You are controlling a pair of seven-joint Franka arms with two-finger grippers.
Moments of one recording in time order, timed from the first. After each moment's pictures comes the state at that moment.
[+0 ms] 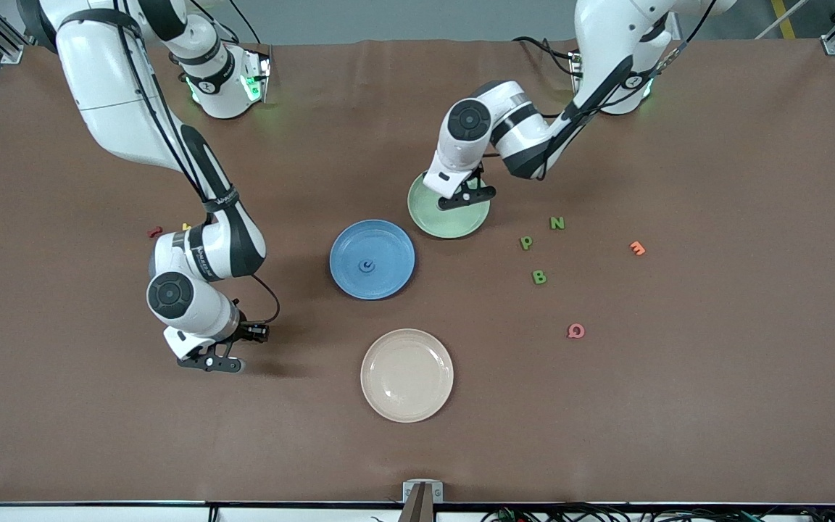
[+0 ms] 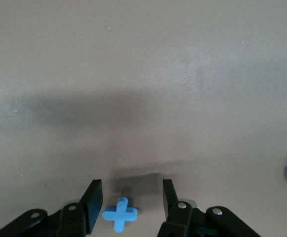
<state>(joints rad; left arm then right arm) -0.24 0.51 -0.69 -2.11 0.19 2.40 -1.27 0.25 0.72 -0.04 -1.65 0.01 2.36 0.33</state>
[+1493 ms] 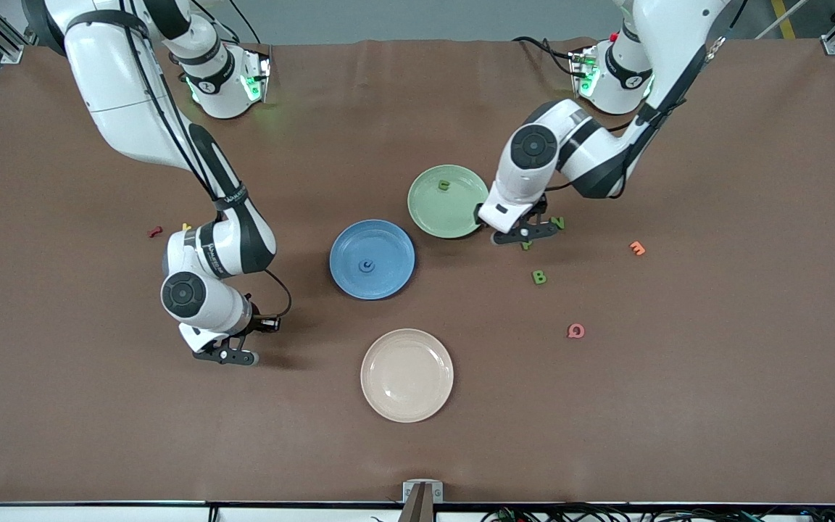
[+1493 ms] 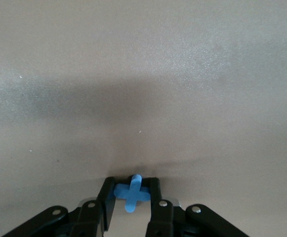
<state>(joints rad) 0.04 0.34 -0.69 -2.18 0.26 2.31 -0.96 0.27 0.72 -0.03 -1.67 0.04 2.33 0.35</state>
